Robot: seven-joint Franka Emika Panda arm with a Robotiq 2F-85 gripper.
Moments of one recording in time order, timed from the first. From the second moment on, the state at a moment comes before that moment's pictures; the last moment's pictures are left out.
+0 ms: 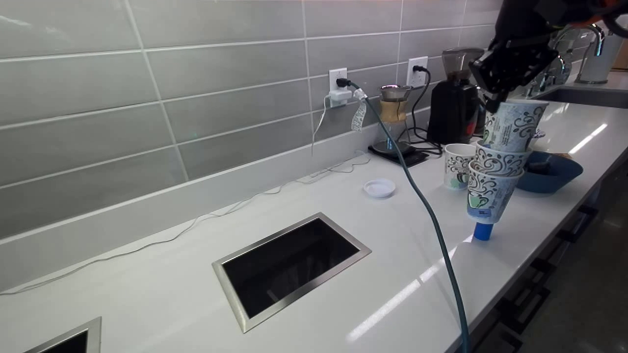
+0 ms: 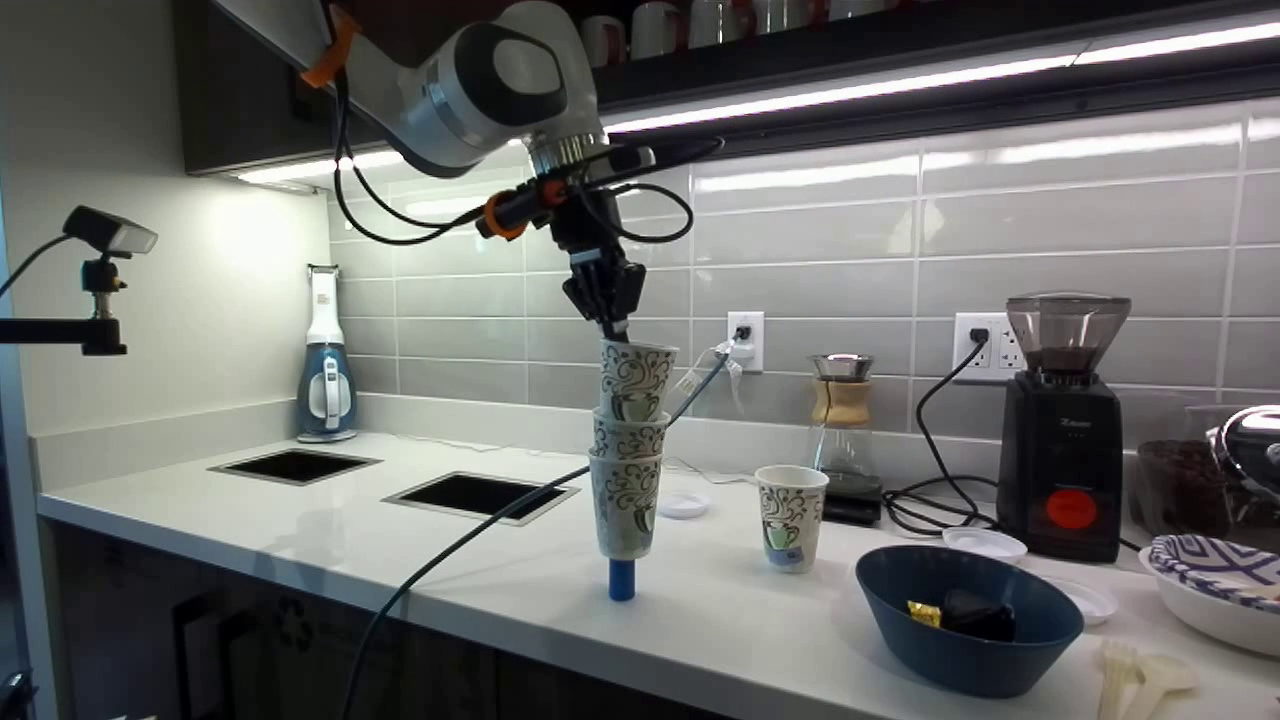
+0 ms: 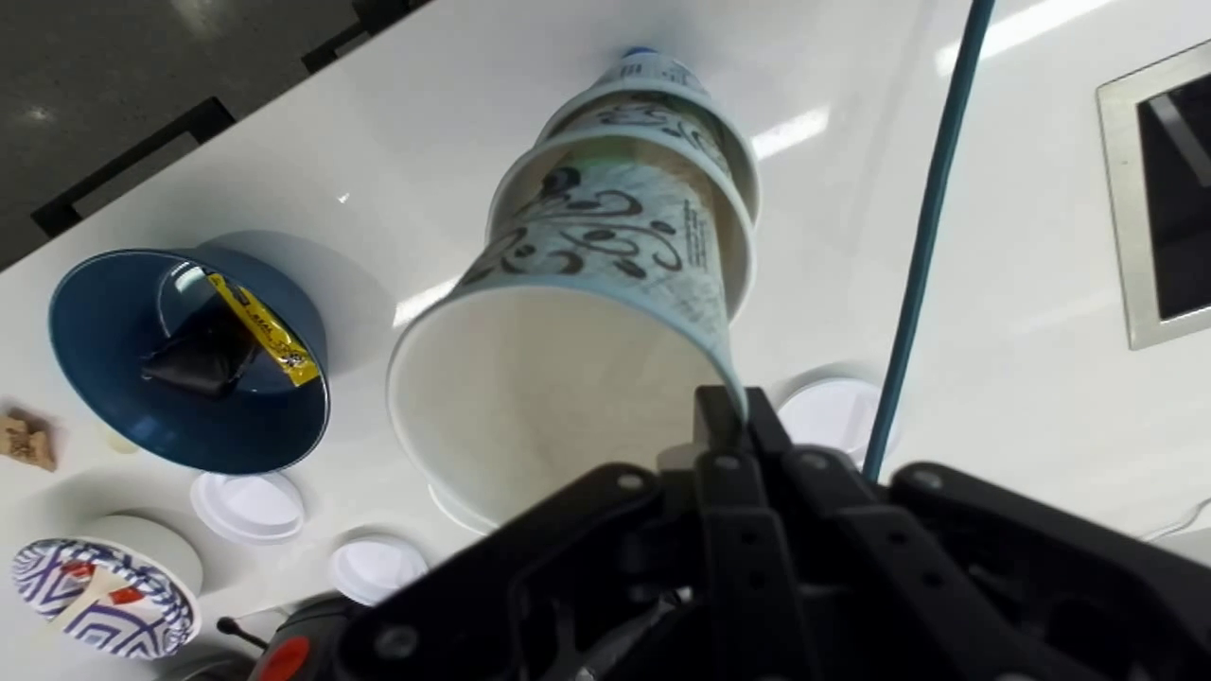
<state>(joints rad) 0.10 -0.19 0.15 -2.13 -0.13 2.20 0.16</state>
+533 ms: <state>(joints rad) 0.10 -0.19 0.15 -2.16 -0.13 2.24 0.17</state>
